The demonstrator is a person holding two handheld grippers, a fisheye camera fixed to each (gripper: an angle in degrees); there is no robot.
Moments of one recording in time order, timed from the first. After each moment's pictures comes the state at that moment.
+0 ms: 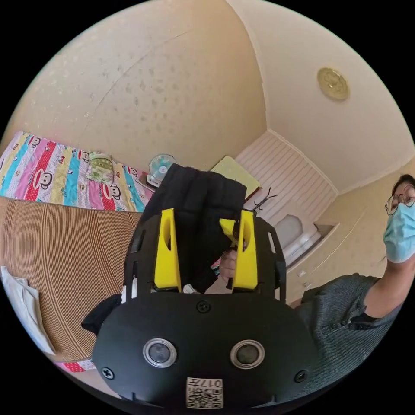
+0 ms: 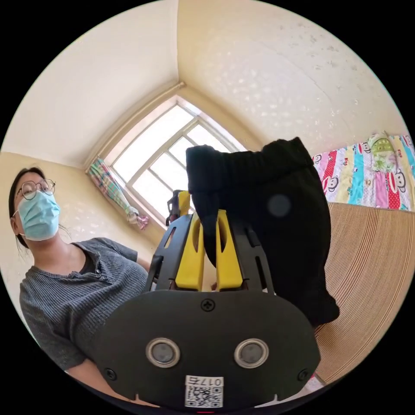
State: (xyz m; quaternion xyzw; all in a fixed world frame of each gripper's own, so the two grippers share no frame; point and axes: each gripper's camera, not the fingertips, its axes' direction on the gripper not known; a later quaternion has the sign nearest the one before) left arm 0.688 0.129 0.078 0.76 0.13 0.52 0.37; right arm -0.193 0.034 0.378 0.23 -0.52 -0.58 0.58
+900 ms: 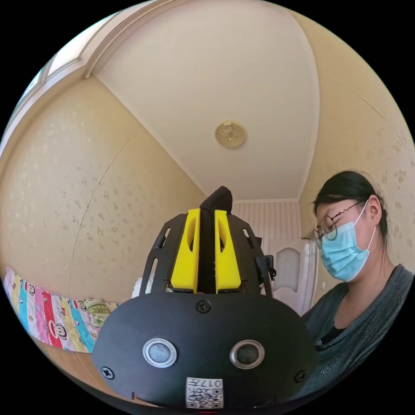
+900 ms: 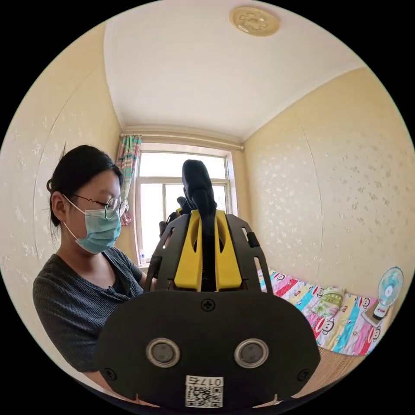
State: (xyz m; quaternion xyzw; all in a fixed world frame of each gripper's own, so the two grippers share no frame) left arm 0.507 0.488 0.337 0.79 0.08 0.59 -0.13; right arm 0.057 0.295 0.090 0.56 -0.44 -0.60 0.36
